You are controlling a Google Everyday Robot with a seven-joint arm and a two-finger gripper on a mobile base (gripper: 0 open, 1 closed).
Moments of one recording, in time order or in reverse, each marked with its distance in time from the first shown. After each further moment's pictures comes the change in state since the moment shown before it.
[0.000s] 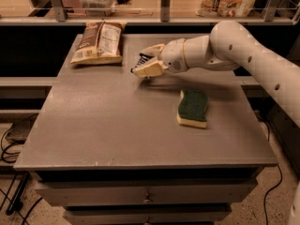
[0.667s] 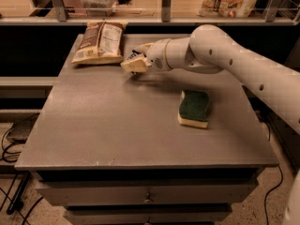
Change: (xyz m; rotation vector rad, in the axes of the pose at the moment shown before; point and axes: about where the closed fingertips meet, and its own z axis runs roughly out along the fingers) arm -0.005 -0.022 0.035 0.176 0.020 0.111
